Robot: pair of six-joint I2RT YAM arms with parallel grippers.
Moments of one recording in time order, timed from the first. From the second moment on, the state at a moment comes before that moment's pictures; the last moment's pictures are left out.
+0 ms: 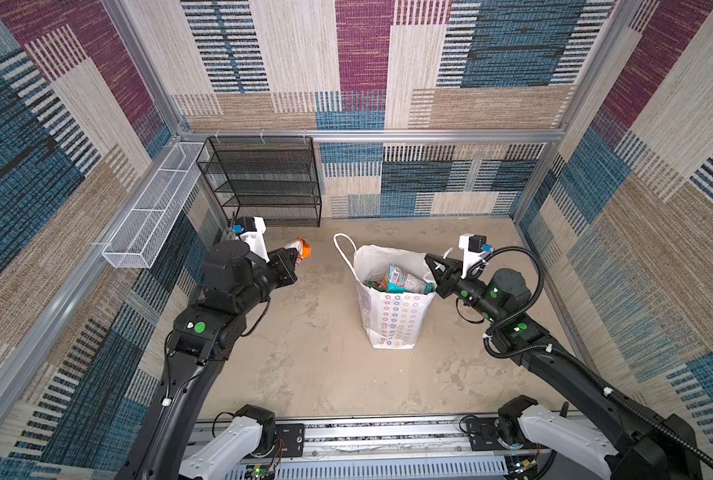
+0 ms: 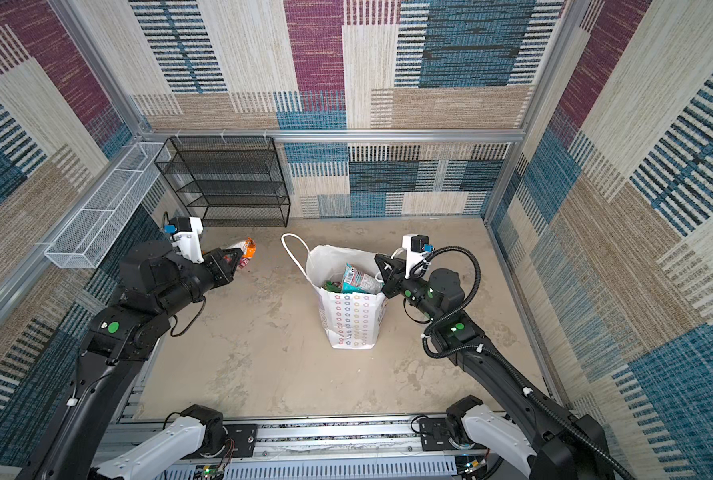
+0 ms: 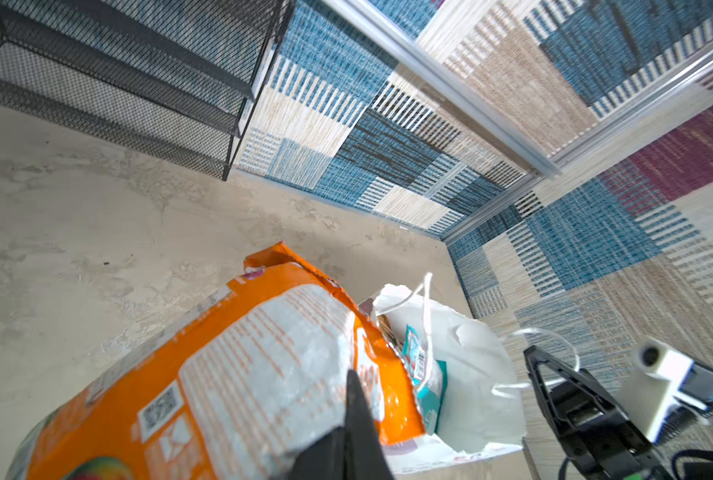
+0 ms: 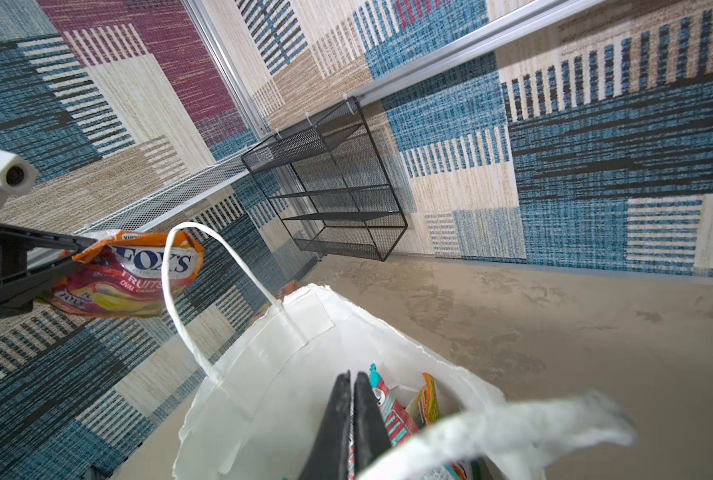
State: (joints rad) left arm -0.30 0.96 1.34 -0.70 0.12 -0.56; right arm 0.44 0.98 0.68 0.34 -0.28 0.40
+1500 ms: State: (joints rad) left arm -0.91 1.57 1.88 -0.83 0.11 -0.34; right arm 0.45 0.86 0.61 0.45 -0.29 0.39
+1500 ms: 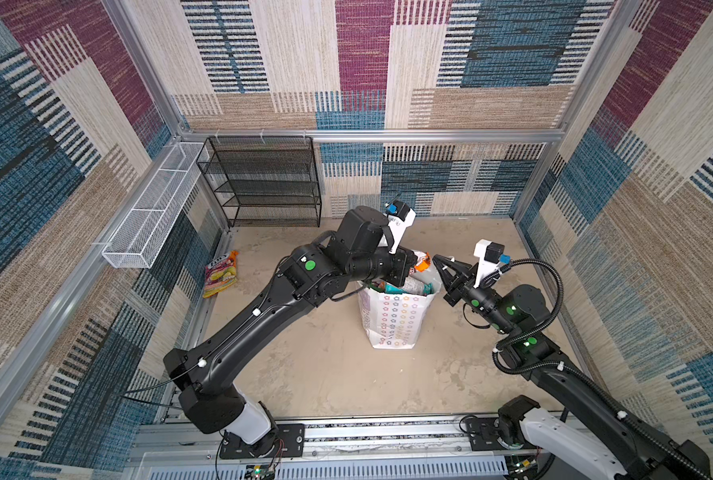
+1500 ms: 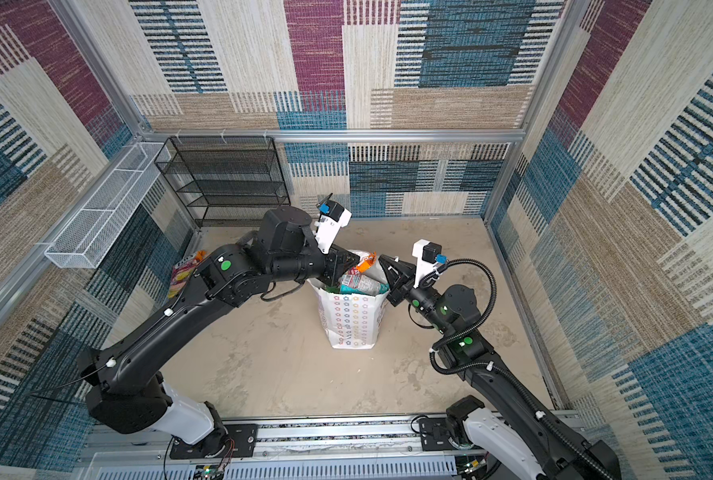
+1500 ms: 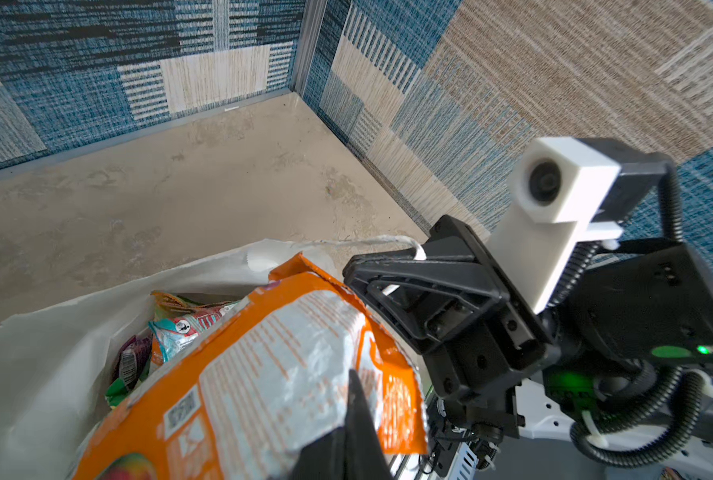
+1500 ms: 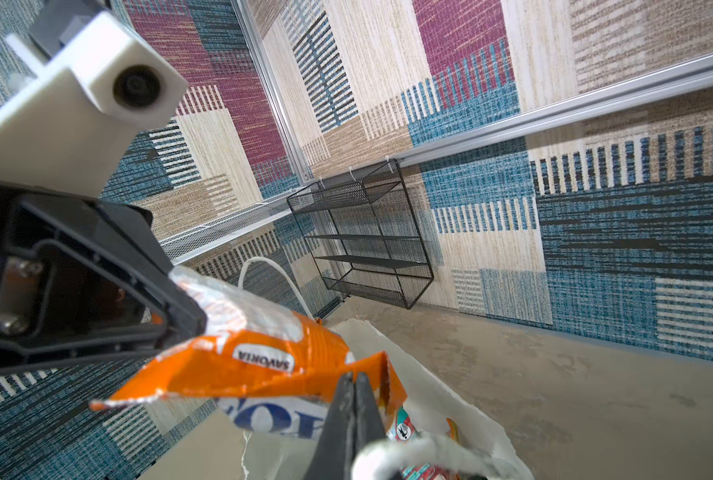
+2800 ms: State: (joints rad) left arm -0.80 1.83 1.77 -0.81 0.24 -0.32; right arm 0.45 0.90 0.61 0.45 -0.28 0.39
